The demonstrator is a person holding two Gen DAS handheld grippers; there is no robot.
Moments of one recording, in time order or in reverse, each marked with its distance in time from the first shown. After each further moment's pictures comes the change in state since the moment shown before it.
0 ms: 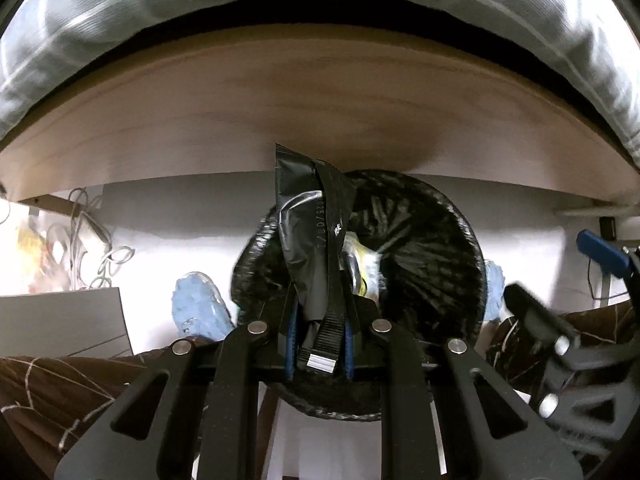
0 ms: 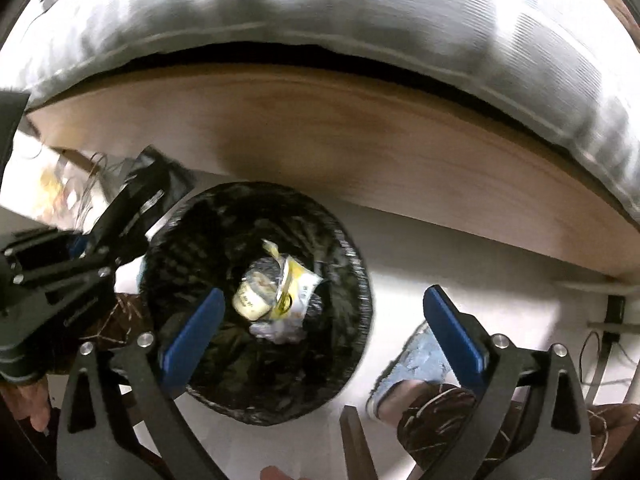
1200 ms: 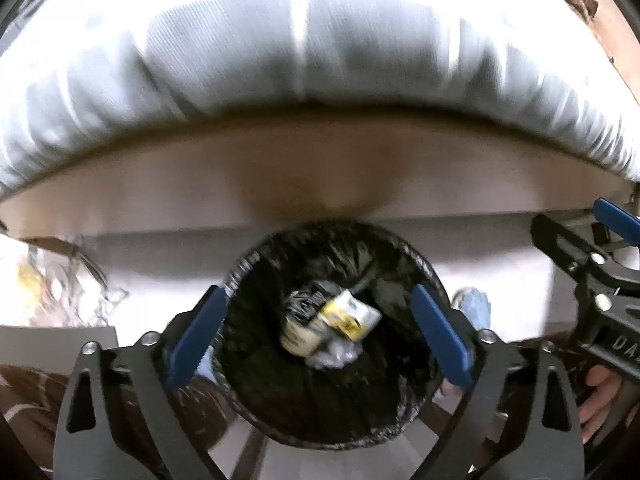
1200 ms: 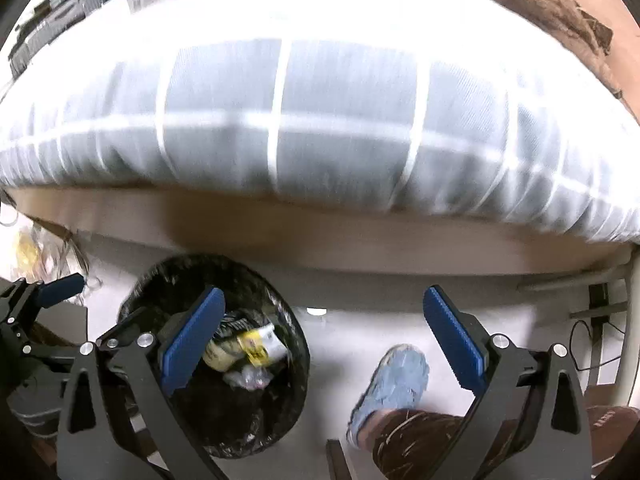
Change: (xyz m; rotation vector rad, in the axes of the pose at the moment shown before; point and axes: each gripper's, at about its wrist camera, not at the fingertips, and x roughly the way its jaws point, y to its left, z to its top) left arm -0.031 -0.041 0.014 0.052 -0.168 -0.003; right arm -0.049 -0.056 0.016 0.133 -0.184 -0.093
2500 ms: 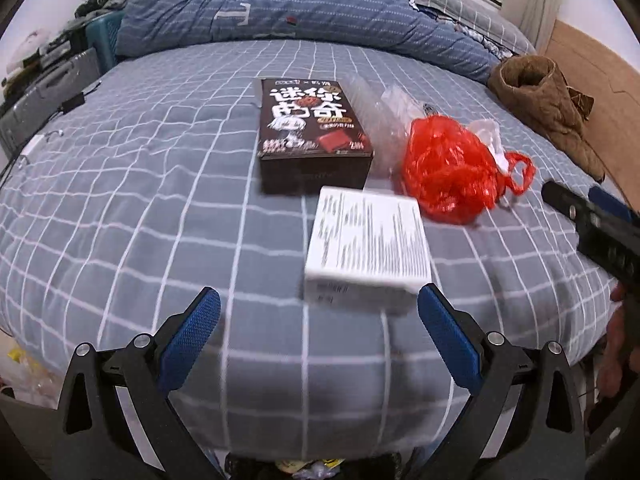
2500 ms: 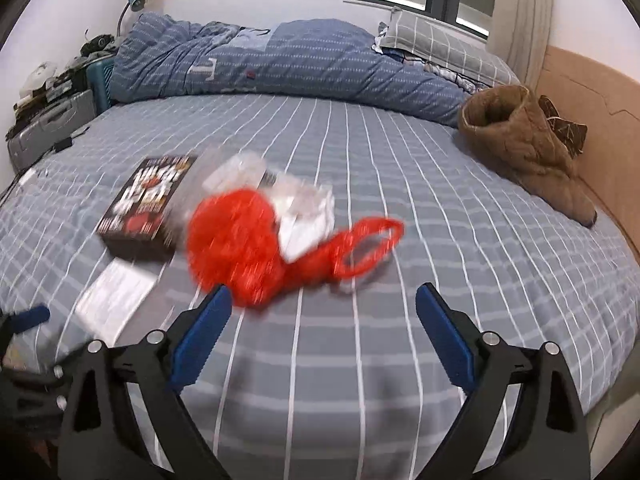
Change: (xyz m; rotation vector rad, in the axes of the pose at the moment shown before) left arm -0.093 -0.003 0.176 -0.072 -0.344 -0.012; right arm -0.074 -0.057 0.206 0.002 -0.413 -0.045
